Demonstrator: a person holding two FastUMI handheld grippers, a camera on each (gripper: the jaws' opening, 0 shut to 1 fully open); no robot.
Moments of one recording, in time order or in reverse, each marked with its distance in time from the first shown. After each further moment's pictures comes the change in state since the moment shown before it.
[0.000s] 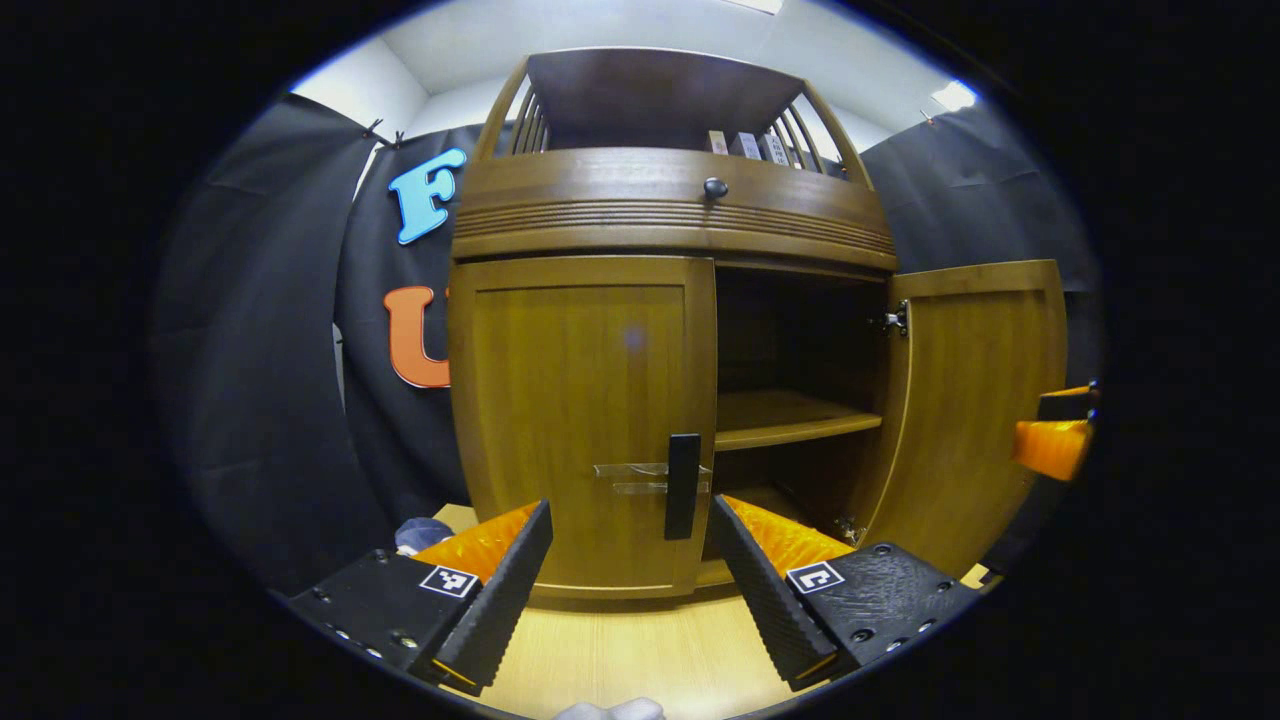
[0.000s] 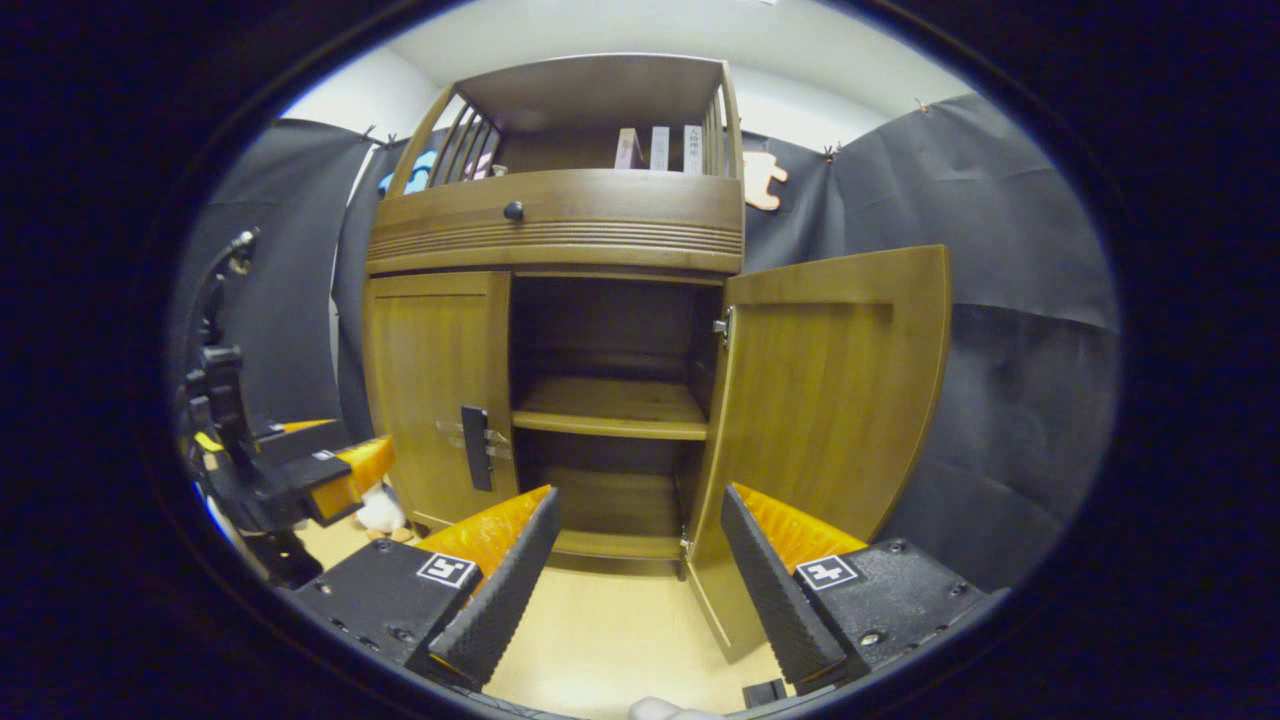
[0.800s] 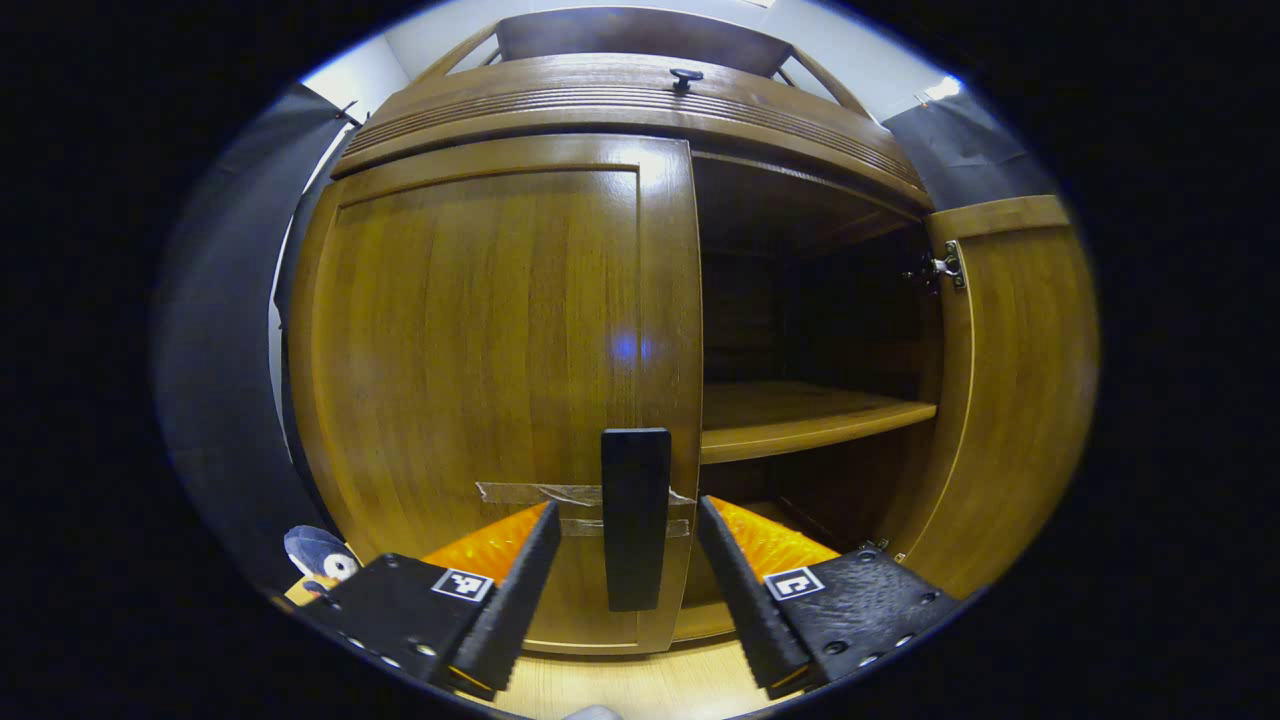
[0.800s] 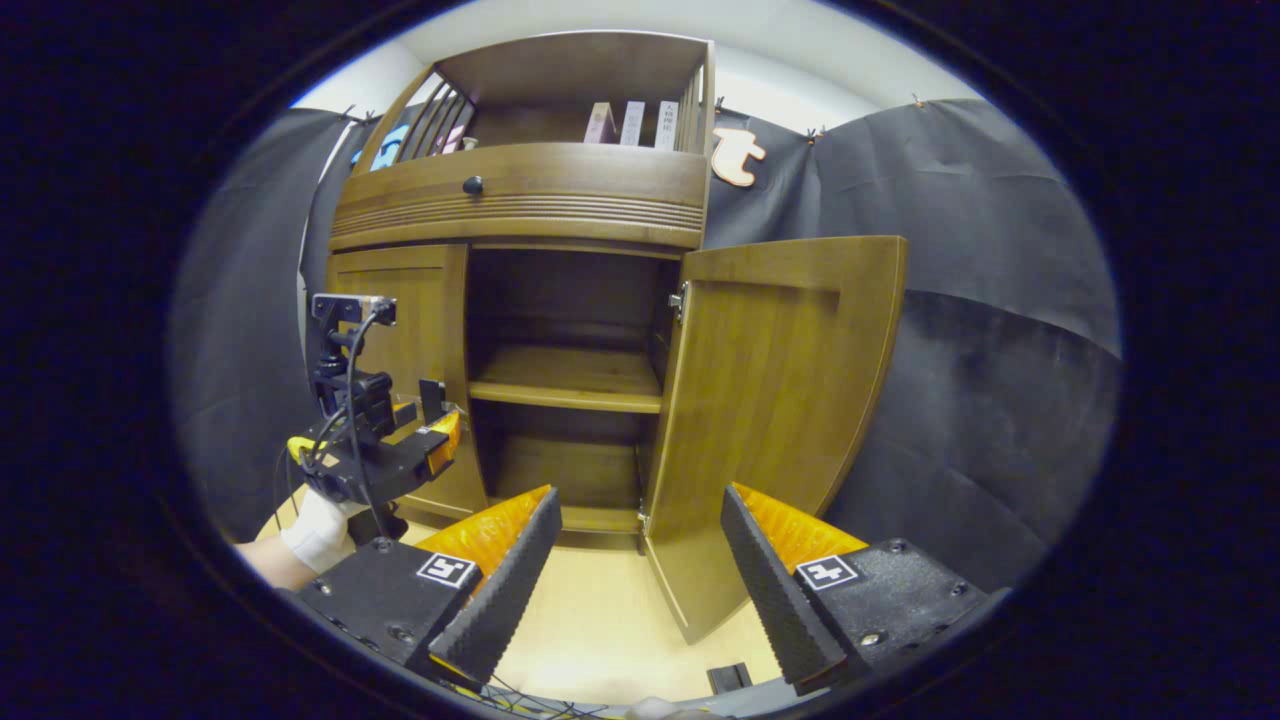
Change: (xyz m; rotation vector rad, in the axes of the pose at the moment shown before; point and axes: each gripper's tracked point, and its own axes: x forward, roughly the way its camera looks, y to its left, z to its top) left arm 0.127 -0.044 -0.040 -0.011 -0.008 -0.051; right arm -0.007 -0.028 -0.011 -0.021 0.107 -0.095
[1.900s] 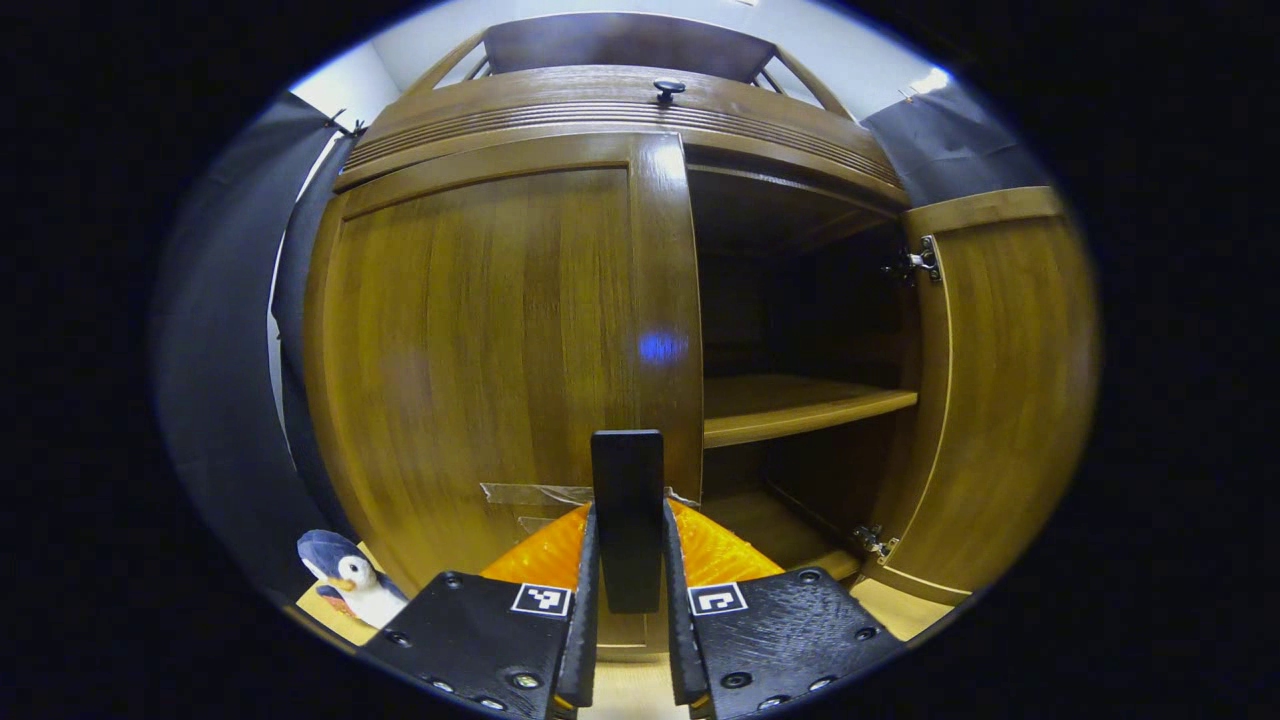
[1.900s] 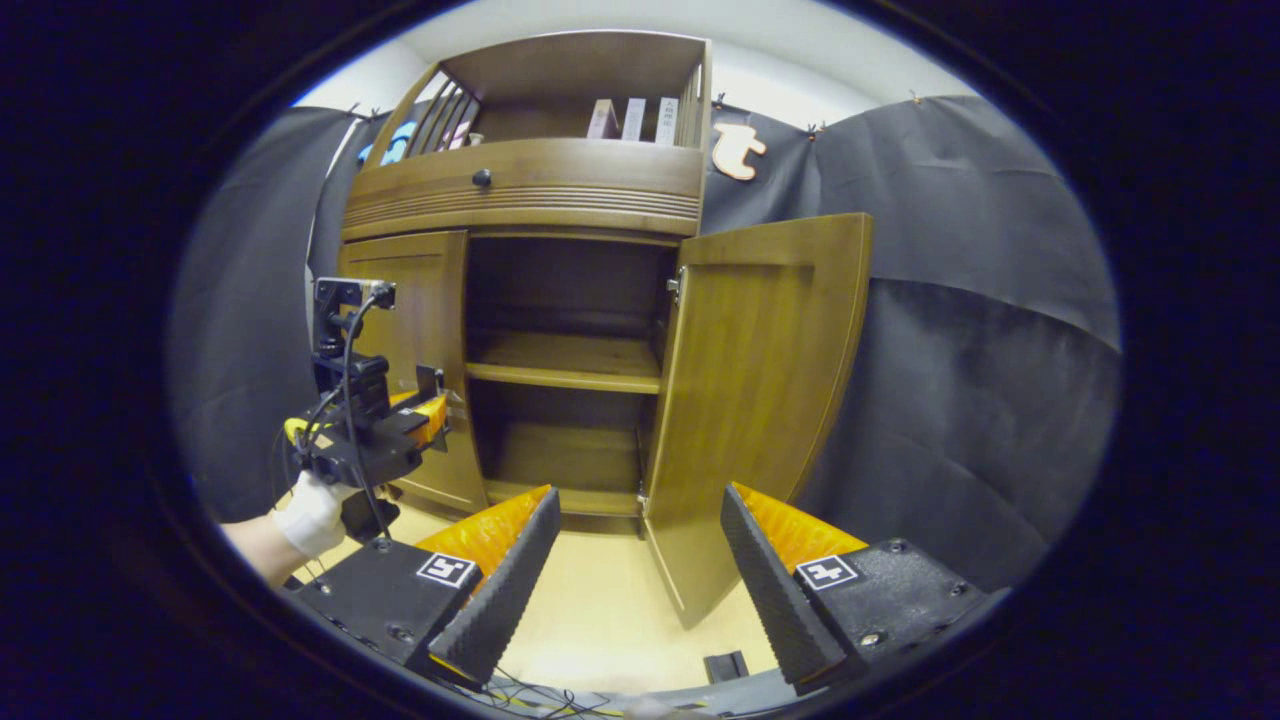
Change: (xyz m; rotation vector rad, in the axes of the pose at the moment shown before) left arm -0.036 0.001 -0.001 0.024 -0.003 -0.025; right arm -0.021 -0.005 -0.021 -0.001 0.016 0.018
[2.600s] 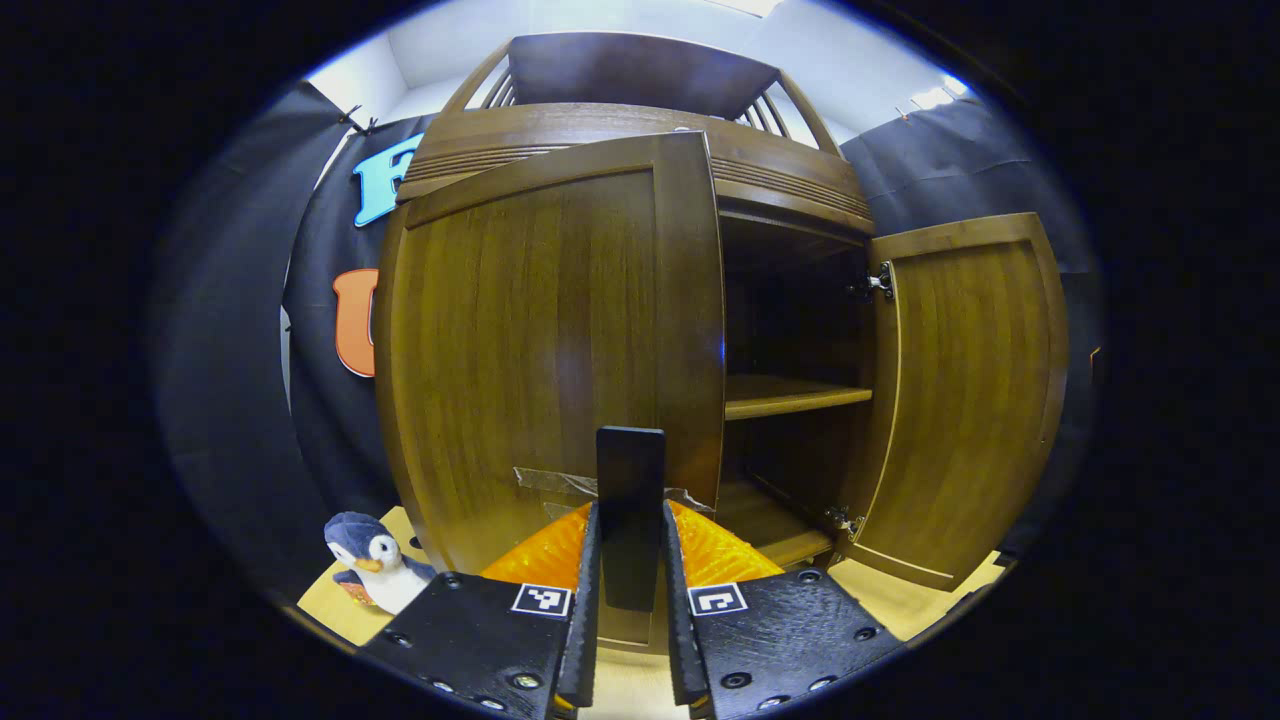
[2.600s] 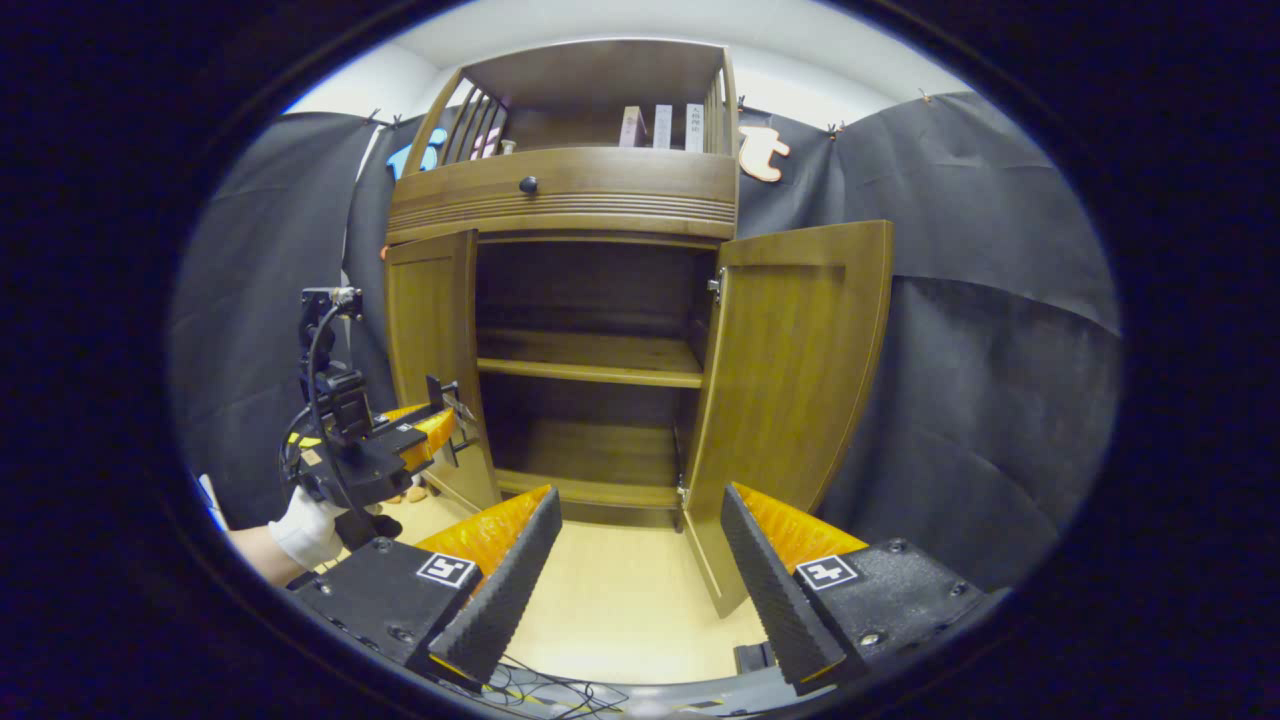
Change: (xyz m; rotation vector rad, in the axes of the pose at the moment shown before) left arm -0.071 0.017 -0.002 -0.017 -0.008 -0.045; right arm -0.025 0.033 -0.010 0.004 -0.010 0.097
